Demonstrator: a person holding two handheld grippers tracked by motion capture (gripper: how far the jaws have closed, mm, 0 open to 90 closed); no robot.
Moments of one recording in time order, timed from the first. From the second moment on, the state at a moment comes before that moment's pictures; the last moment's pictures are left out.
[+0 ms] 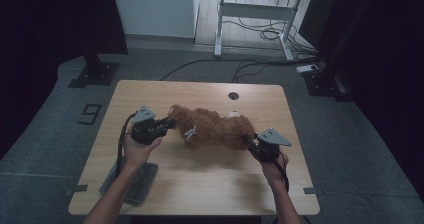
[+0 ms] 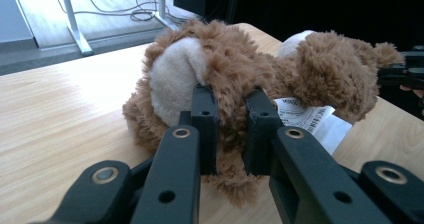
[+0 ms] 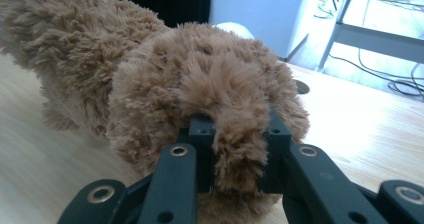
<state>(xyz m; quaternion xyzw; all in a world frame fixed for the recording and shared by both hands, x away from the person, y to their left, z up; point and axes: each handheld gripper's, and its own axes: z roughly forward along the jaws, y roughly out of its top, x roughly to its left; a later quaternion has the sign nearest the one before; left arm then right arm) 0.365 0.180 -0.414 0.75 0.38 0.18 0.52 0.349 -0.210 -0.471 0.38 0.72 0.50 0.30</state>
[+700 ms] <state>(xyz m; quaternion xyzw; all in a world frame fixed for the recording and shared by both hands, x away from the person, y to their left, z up) 0.313 0.193 -0.450 0.76 0.38 0.15 0.51 0.321 -0.220 -0.516 0.37 0.74 0.51 0.25</state>
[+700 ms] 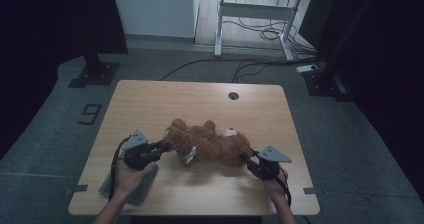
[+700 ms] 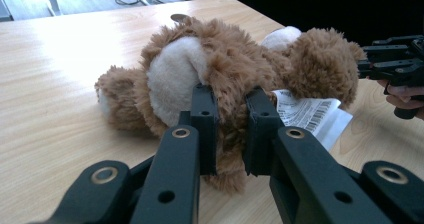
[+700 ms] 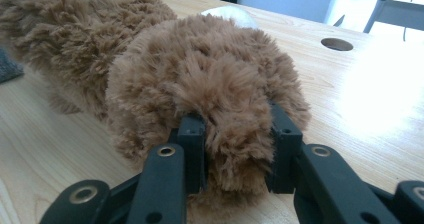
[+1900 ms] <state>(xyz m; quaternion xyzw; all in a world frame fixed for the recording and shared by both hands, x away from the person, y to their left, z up) 0.275 0.233 -0.481 0.73 0.45 0.18 0.48 0.327 -0.228 -0.521 0.38 0.73 0.53 0.23</state>
